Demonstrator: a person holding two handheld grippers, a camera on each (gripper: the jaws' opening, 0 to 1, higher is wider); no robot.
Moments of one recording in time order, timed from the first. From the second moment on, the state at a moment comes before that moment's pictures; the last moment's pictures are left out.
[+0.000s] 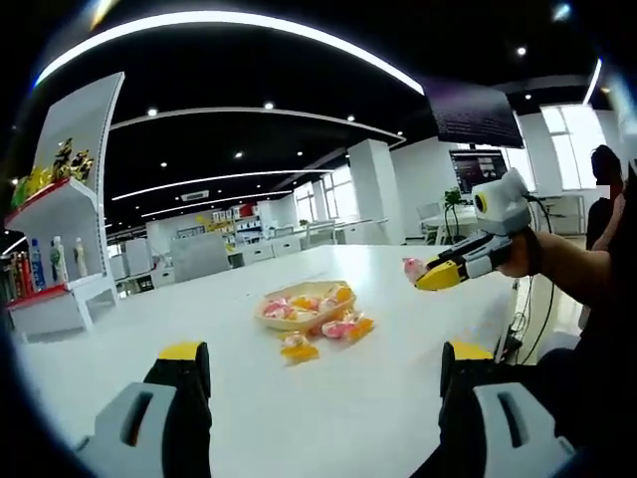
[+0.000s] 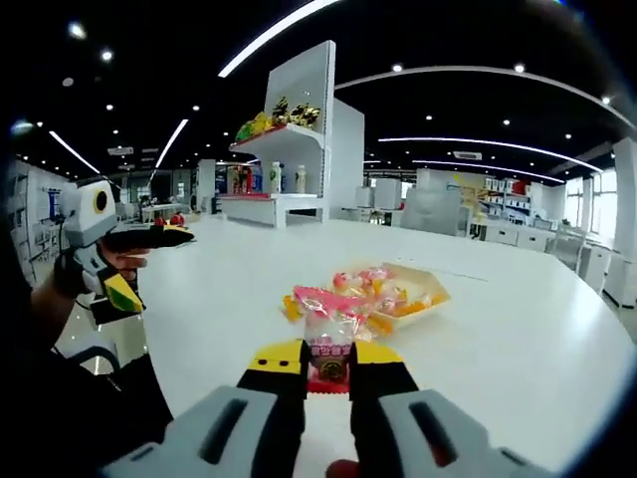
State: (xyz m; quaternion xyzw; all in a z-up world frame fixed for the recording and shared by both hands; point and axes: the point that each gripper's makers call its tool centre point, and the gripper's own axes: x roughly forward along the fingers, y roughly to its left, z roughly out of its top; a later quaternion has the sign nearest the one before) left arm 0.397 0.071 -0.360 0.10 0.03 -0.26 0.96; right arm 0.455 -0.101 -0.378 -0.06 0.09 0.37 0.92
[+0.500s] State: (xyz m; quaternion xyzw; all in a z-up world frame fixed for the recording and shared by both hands) left arm 0.394 0.064 -0.354 0.09 0.01 -0.26 0.96; right arm 0.452 -0.144 -0.383 -0.01 0.09 0.32 0.94
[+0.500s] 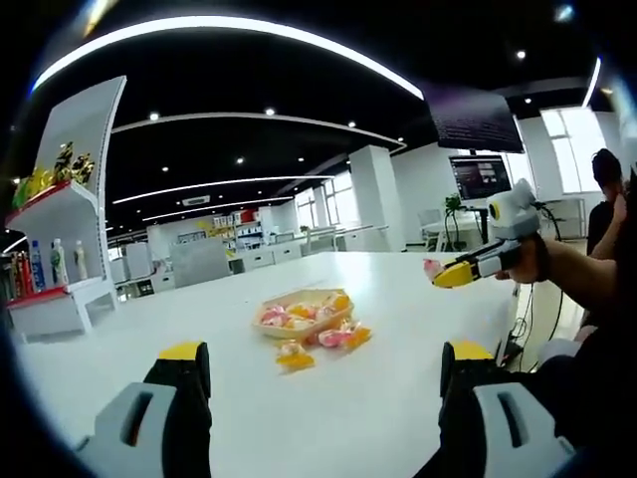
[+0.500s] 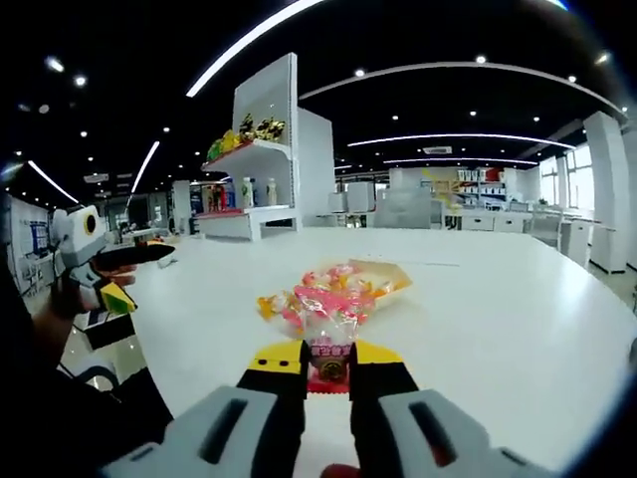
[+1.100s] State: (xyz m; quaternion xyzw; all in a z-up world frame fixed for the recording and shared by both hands) left arm 0.417 0.061 -0.345 0.09 0.00 -0.27 0.96; right arm 0.469 -0.133 -0.375 -0.01 0.08 0.31 0.95
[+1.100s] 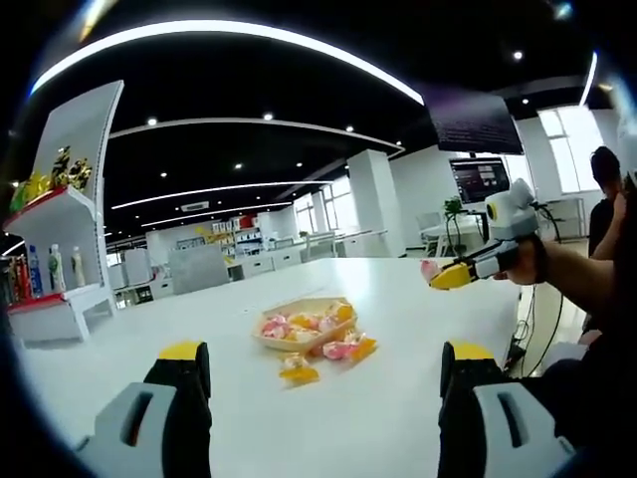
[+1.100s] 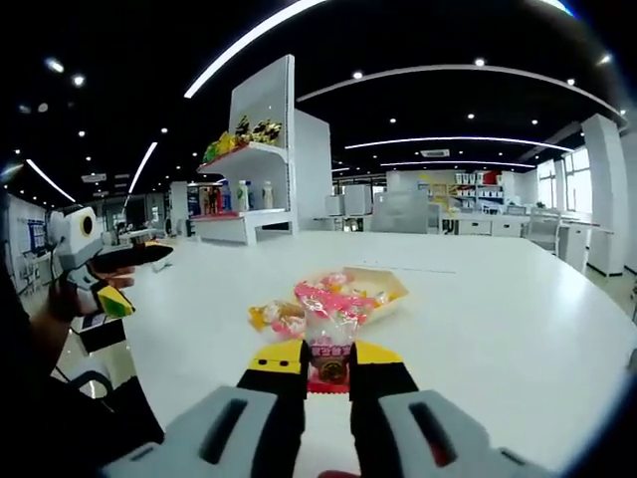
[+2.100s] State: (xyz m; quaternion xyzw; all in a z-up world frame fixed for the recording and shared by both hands) left arm 0.486 0.076 -0.326 0.11 -0.01 -0.29 0.95; right arm 0.540 -0.122 -0.343 0.05 0.13 0.31 0.94
